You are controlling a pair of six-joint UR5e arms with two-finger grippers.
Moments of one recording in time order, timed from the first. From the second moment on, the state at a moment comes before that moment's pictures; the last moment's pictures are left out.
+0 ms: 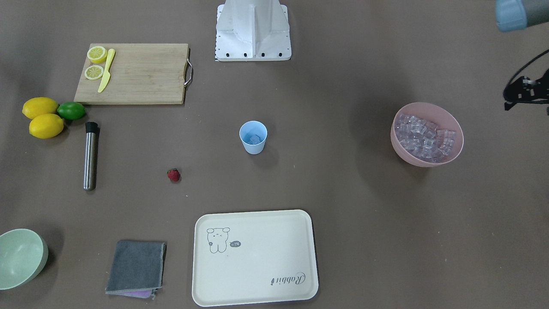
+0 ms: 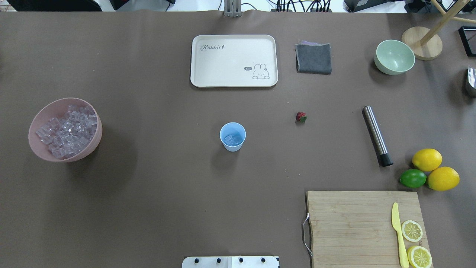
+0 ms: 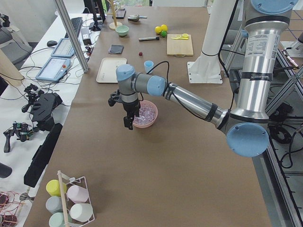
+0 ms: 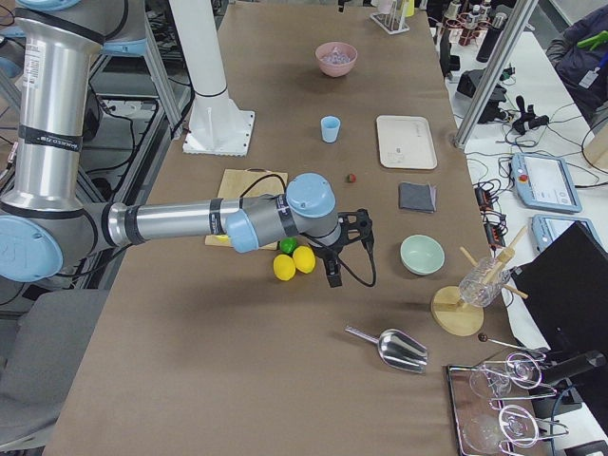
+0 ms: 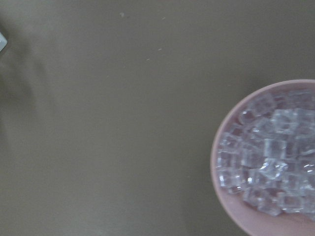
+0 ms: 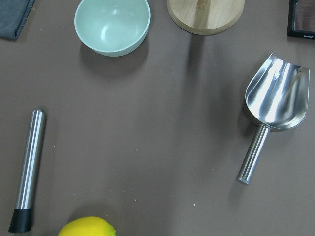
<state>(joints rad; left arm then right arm) -1.36 -1.64 -1.87 -1.30 -2.24 0.02 1.52 -1.76 1.88 -1.30 2.40 0.15</state>
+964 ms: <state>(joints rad) -1.56 -1.39 -1.78 -1.62 -2.31 0.11 1.21 -1.57 1.90 -1.30 2.26 0.62</state>
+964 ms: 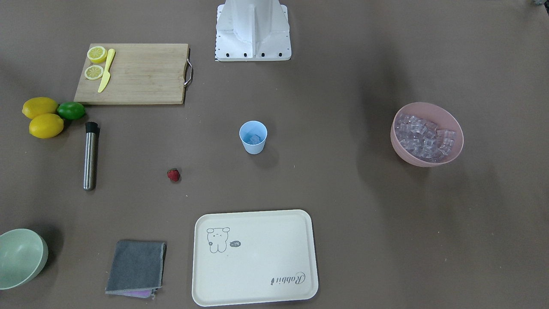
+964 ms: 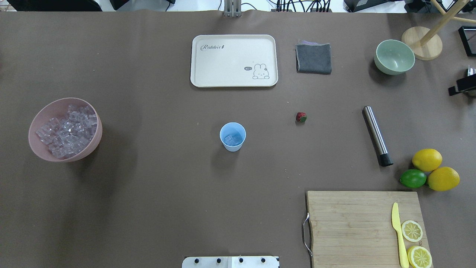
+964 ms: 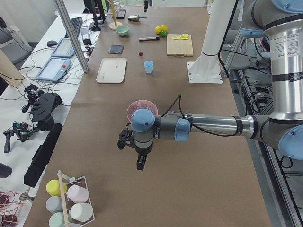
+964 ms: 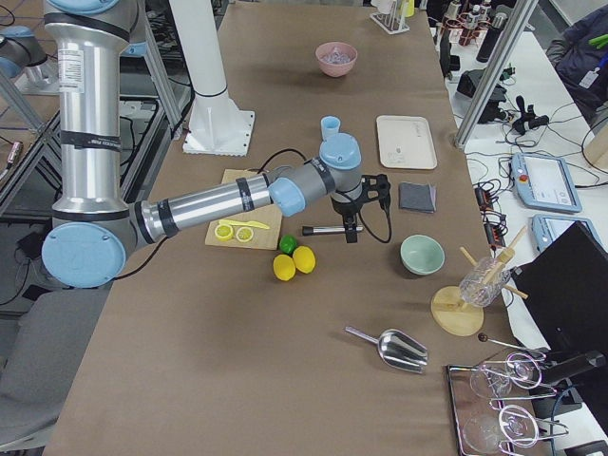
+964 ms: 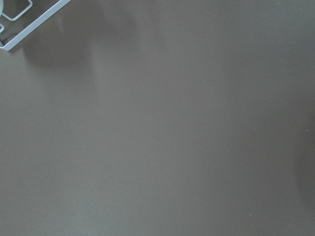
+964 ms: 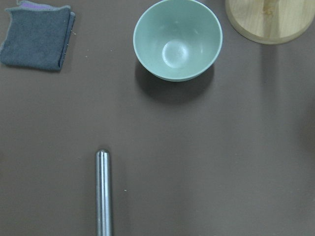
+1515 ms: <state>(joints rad) -1.56 -1.38 -1.78 -1.63 -2.31 0.11 0.80 -1.30 1.78 -1.31 1.98 1.01</state>
